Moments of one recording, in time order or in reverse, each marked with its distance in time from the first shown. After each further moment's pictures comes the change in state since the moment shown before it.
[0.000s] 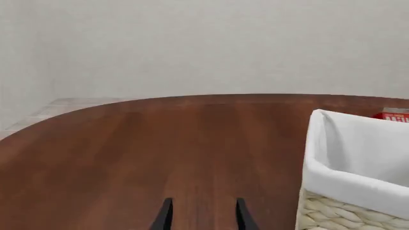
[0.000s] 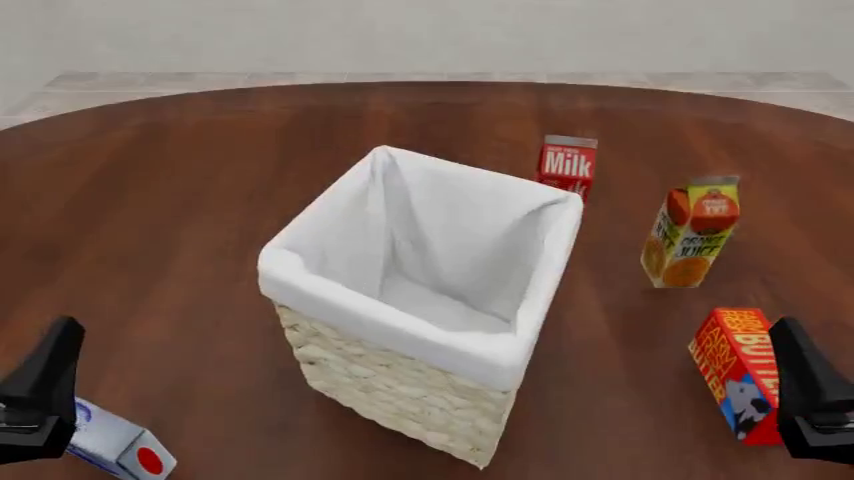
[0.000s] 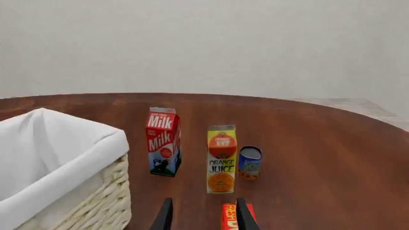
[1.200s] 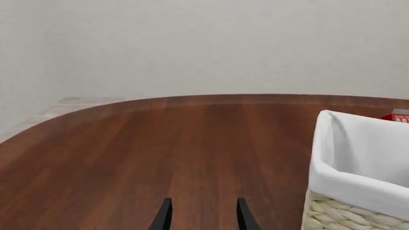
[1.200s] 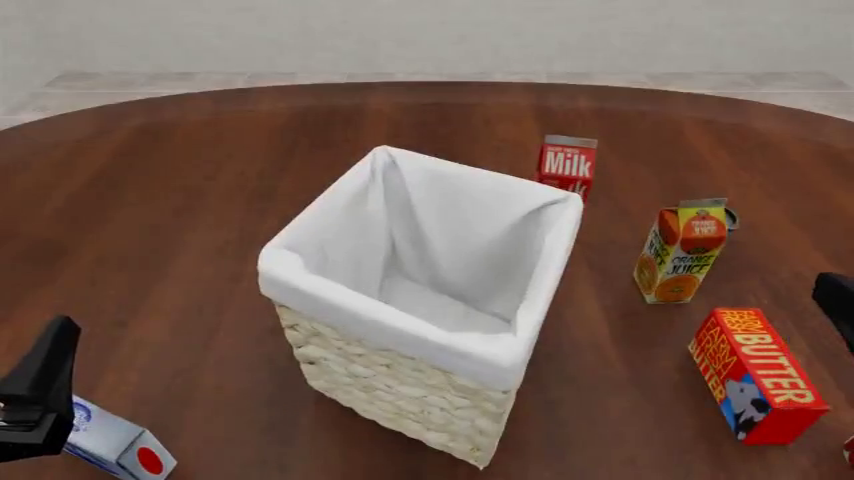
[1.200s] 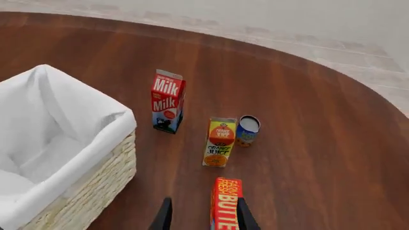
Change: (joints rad) left arm 0.027 0.002 0.004 -0.006 0.002; right arm 0.034 0.283 -0.554 0.645 -0.121
